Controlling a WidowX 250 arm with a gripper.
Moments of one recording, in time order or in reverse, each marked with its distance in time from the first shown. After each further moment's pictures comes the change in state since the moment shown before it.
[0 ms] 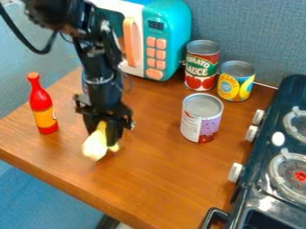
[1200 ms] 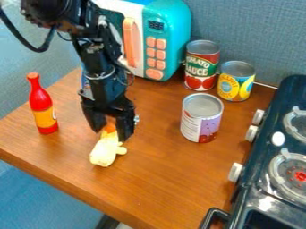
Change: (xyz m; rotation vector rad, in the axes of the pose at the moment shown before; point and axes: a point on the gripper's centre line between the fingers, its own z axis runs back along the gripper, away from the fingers) arm 0.007 -0.005 0.000 -0.052 -0.044 -0.069
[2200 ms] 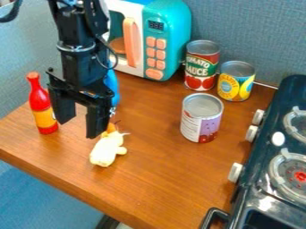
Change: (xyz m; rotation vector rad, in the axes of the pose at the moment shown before) arm -0.051 -0.001 0.060 0.084 0.140 -0.018
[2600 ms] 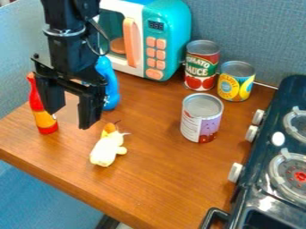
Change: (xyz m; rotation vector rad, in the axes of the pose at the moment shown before) arm -0.018 -0.006 0.026 0.041 -0.041 0.064
